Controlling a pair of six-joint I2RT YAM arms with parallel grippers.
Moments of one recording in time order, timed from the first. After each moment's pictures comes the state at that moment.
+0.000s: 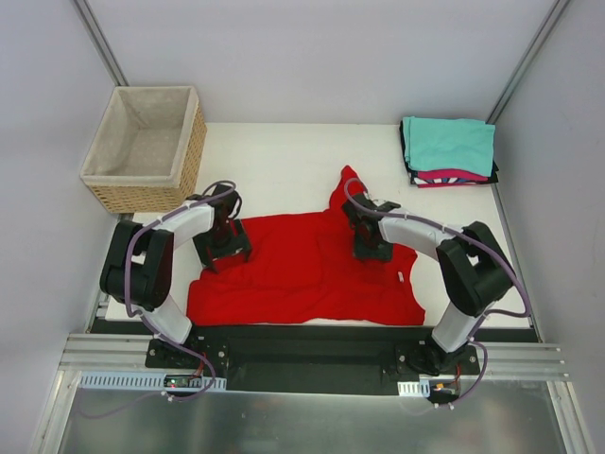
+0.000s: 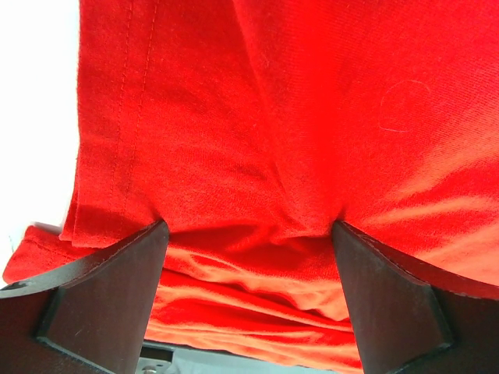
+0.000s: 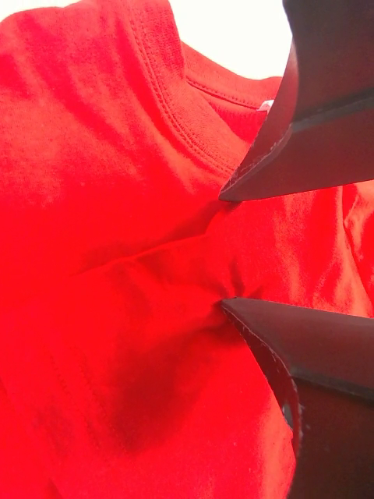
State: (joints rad) left arm -0.26 1.66 0.96 -0.82 -0.06 -0.70; right arm 0.62 1.73 1.05 -0.74 0.34 0.70
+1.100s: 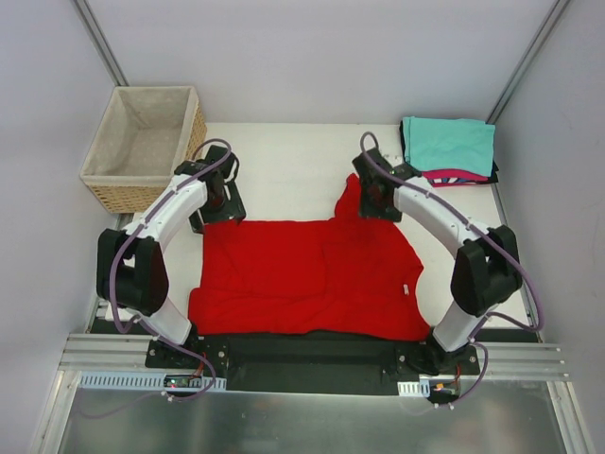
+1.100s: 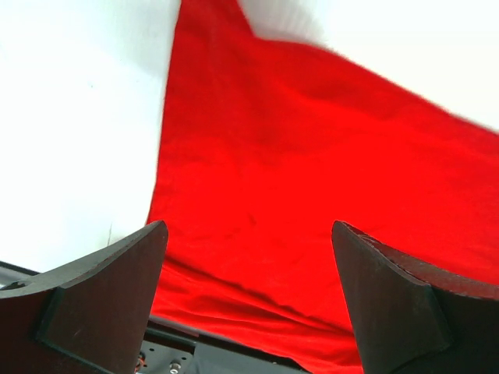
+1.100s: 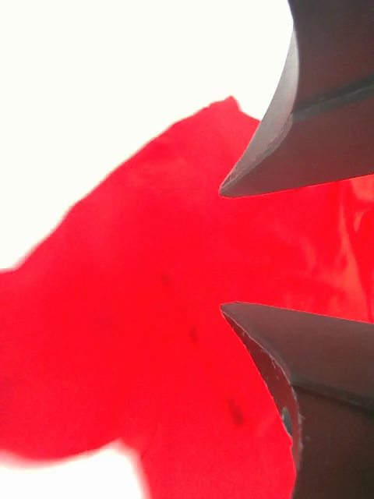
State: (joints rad) left arm -0.26 1.61 1.28 -1.01 -0.23 -0.62; right arm 0.54 1.69 1.36 -0.93 0.40 0.61
